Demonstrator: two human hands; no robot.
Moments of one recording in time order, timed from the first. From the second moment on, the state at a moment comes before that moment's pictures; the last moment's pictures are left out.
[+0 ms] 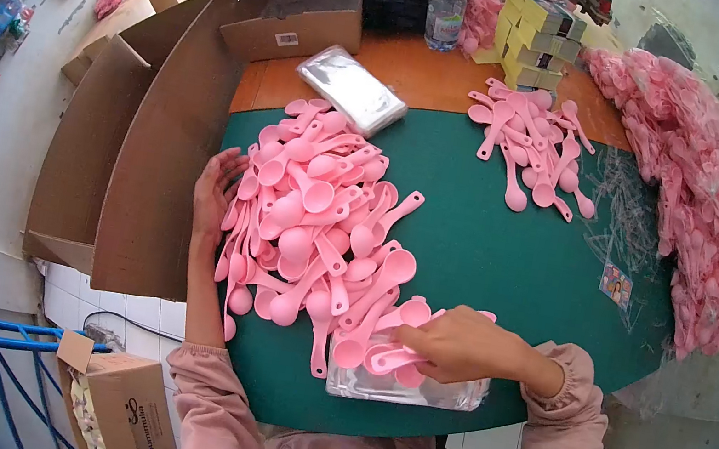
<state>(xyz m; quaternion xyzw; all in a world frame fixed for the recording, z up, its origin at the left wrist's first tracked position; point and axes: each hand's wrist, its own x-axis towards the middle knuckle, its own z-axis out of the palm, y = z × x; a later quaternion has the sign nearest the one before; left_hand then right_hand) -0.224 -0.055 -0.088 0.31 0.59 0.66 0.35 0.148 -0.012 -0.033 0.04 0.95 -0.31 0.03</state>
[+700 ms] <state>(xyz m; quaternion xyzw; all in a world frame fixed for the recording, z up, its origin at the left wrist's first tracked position) -0.227 -0.057 -0.091 0.32 0.58 0.66 0.36 0.171 0.143 -0.020 0.40 0.89 0.09 -0.18</state>
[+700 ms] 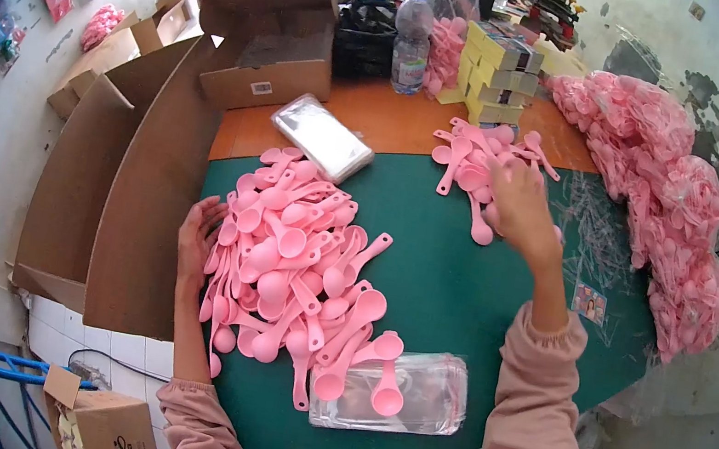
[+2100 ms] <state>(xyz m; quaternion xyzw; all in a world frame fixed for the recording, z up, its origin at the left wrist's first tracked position) -0.222 -0.059 -0.083 0.32 0.58 0.66 0.36 0.158 0.112 -0.004 0.29 0.68 -0.66 -0.14</state>
